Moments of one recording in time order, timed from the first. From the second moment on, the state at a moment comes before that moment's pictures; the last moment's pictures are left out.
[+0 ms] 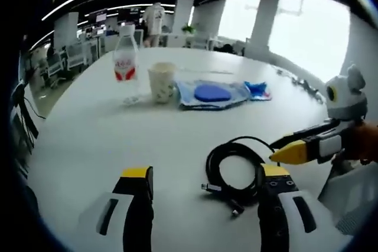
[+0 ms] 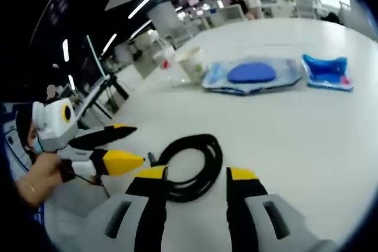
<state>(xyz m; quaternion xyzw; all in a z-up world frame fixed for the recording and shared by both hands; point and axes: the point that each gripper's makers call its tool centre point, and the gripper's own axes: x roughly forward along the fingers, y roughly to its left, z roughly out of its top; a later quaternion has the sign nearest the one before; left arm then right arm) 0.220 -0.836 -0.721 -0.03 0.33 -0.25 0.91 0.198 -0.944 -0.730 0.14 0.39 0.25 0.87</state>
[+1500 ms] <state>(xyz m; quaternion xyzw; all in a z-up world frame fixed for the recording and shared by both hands) 0.216 -0.837 -0.748 -0.12 0.37 -0.22 0.89 0.193 -0.933 -0.730 0.21 0.39 0.26 0.86</state>
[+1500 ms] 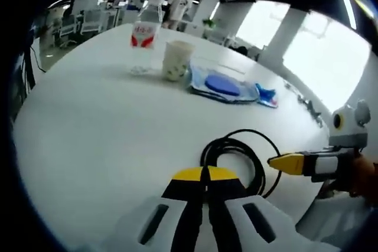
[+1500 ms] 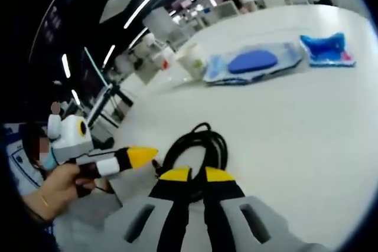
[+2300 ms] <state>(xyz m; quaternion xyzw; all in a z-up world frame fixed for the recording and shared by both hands) 0.214 -0.843 -0.728 -0.10 0.35 -0.24 0.90 0.197 -0.917 -0.692 0.26 0.36 0.29 0.85</state>
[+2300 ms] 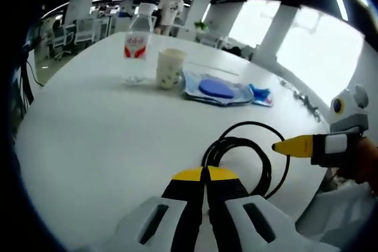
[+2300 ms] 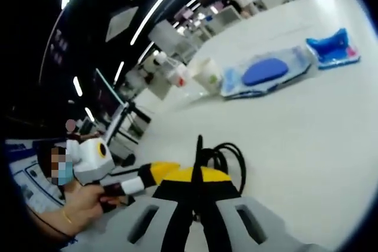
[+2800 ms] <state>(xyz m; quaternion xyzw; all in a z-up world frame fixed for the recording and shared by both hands) 0.217 -0.852 -0.711 -0.08 0.31 -0.28 0.91 0.208 -0.934 -0.656 0.28 0.33 0.29 0.86</state>
